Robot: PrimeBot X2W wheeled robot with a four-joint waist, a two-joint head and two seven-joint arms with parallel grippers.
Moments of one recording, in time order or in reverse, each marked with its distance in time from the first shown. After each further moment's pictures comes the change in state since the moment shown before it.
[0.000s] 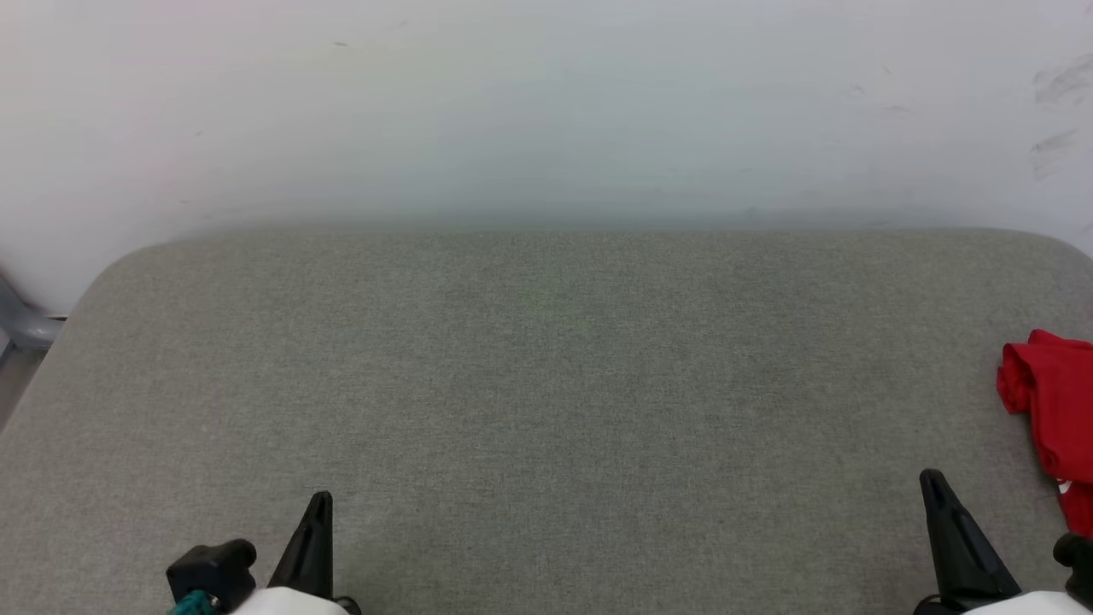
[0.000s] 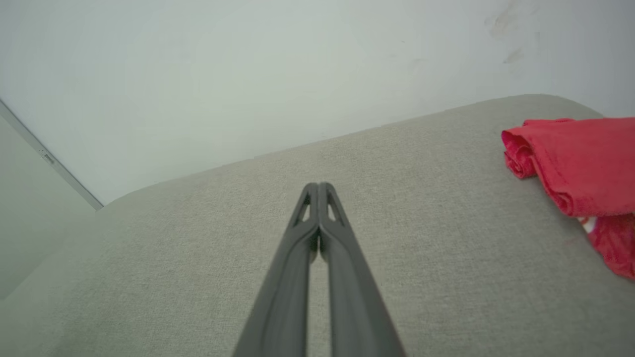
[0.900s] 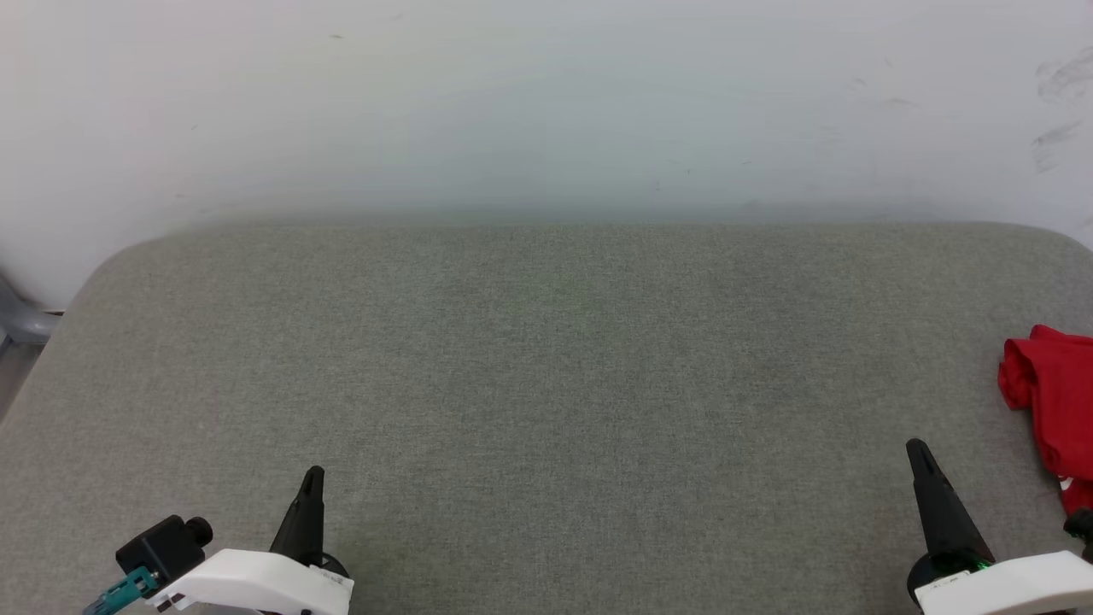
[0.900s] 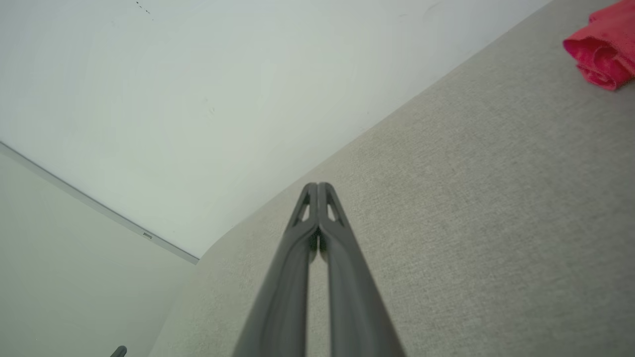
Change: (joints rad) left arm -0.064 -0.051 0.090 0.030 -0.388 -0.061 0.102; right arm -0.107 -0.013 0.021 0.133 0.440 0.000 0.017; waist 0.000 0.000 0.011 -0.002
